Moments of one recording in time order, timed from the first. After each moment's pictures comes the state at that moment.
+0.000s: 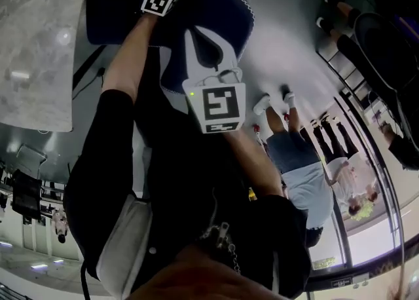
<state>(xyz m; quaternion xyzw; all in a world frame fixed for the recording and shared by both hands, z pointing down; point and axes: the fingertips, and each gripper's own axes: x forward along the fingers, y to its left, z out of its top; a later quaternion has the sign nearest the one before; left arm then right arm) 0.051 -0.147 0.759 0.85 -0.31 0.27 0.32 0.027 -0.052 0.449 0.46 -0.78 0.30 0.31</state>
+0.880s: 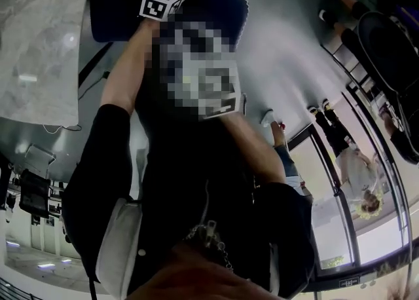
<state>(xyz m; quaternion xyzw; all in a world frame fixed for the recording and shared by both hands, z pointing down) 0.060 -0.139 0.663 0.87 -0.30 0.22 0.32 0.004 -0.031 0.448 0.41 -0.79 0.35 0.29</state>
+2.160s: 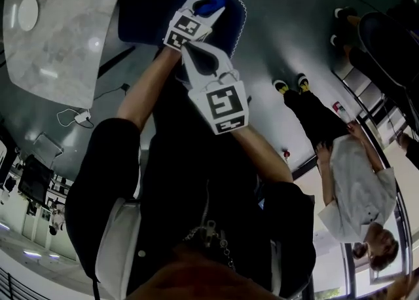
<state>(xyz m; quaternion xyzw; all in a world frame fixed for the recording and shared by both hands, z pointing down) 0.096 -0.098 0.526 0.89 -0.30 0.19 0.27 0.000 -0.005 0.353 0.34 -0.85 0.32 0.23</state>
